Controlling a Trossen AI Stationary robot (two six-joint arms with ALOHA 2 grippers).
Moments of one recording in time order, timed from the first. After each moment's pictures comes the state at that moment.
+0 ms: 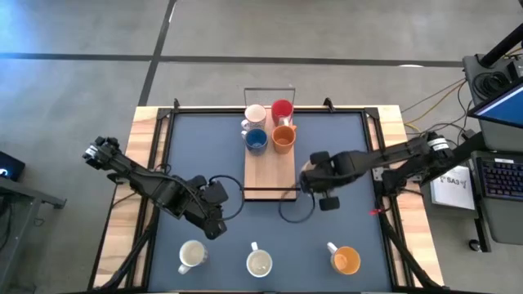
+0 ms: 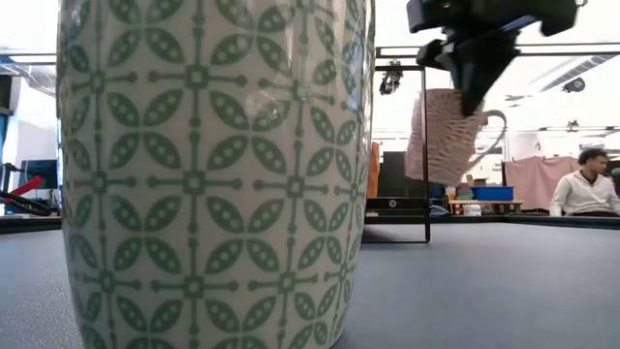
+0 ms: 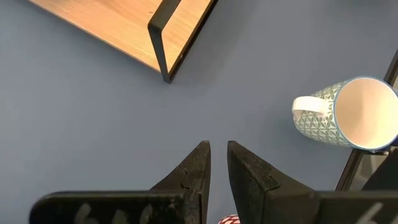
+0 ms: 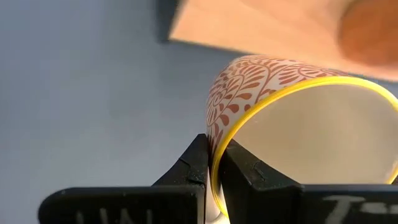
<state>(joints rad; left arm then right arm) -0.51 1.51 1.51 -1.21 -0.31 -0.99 0.17 1.52 1.31 -1.19 0.17 -0.02</state>
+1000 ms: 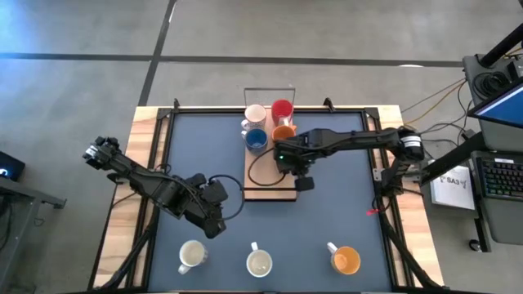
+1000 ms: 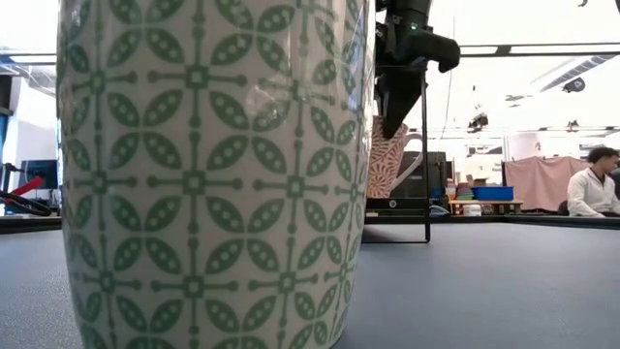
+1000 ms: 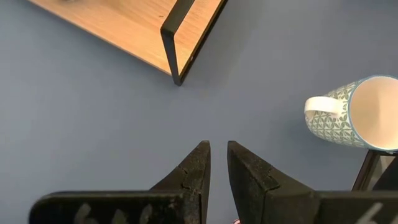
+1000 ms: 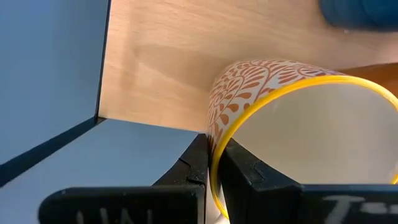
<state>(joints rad) -0.51 1.51 1.51 -1.24 -0.33 -0.97 -0.08 1.77 1.54 -1.09 0.03 -0.29</state>
